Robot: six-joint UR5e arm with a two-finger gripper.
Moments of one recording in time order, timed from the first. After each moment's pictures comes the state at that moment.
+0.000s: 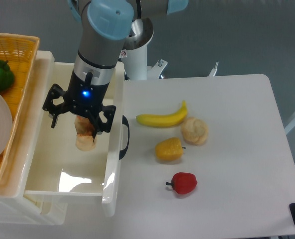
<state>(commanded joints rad) 2.28 -1.75 -1.49 -1.20 1.11 0.38</state>
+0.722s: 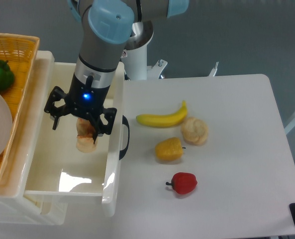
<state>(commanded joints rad) 2.28 -1.75 -1.49 -1.19 1.12 0.39</state>
